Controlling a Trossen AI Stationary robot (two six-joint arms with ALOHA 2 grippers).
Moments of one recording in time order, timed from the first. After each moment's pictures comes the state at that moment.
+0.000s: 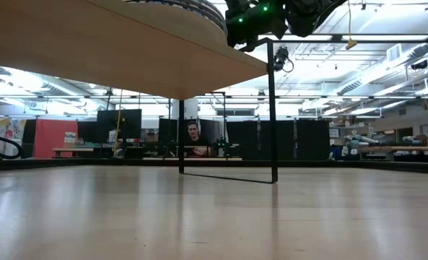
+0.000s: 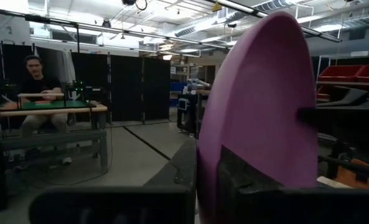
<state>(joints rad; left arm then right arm) 0.16 0.85 0.37 0.82 -0.82 0.17 -0.21 1.71 1.17 0.70 0.52 -0.16</state>
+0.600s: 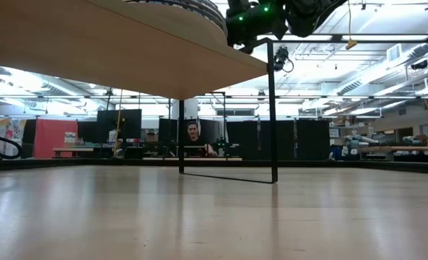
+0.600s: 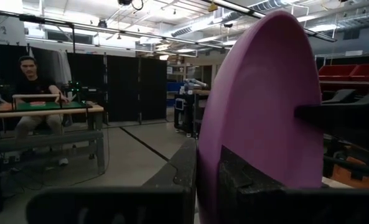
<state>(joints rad) 0.16 0.85 0.37 0.82 -0.81 0.17 -0.22 1.71 1.17 0.70 0.47 -0.04</state>
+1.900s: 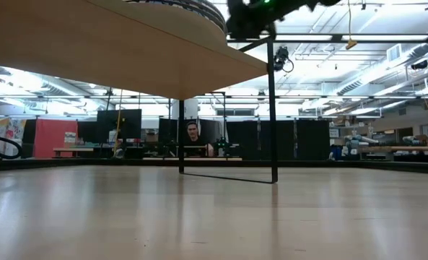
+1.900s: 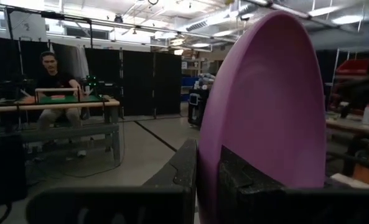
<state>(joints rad) 0.15 0.85 0.37 0.80 -0.89 0.17 -0.23 1.47 1.17 0.23 0.48 0.00</state>
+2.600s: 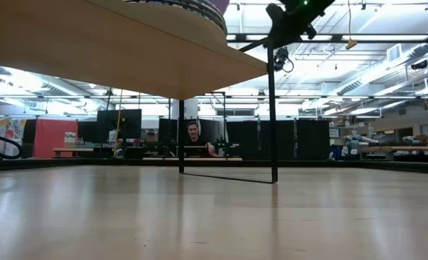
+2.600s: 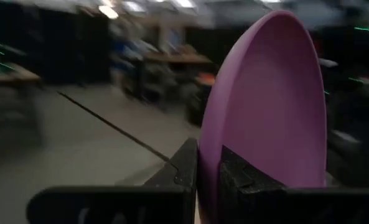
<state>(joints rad) 0.00 0.85 0.75 0.22 -0.76 -0.05 -0.35 1.21 1.17 -0.36 0.48 0.00</state>
